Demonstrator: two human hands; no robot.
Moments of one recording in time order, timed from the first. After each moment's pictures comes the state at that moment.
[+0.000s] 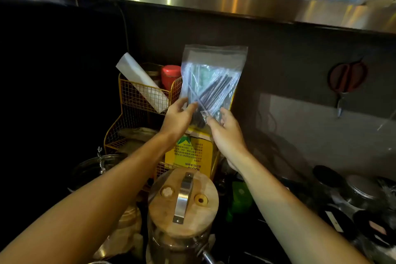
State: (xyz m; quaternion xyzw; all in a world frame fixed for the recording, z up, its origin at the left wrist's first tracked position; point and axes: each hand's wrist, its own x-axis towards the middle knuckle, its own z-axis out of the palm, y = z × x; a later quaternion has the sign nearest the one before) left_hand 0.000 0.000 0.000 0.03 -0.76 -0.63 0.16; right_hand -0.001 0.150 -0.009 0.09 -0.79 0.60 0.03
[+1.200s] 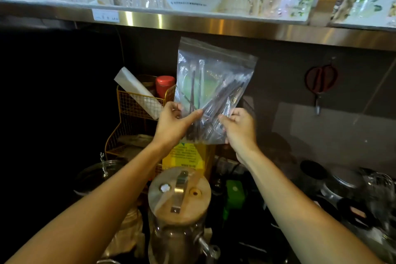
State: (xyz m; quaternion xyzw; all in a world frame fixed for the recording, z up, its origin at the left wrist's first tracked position) left_hand 0.066 0.021 0.034 0.01 -0.72 -0.66 0.19; right_hand 0.032 0.197 0.026 0.04 -0.74 0.65 0.14
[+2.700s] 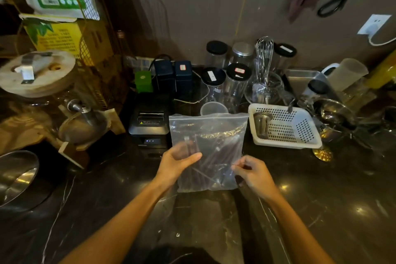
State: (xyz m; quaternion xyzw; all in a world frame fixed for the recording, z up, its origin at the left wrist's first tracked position) left_hand 0.320 0.327 -0.248 0.02 -0.66 -0.74 -0.12; right_hand 0.368 0.578 -0.261 -0.14 -0.79 0.59 -0.07
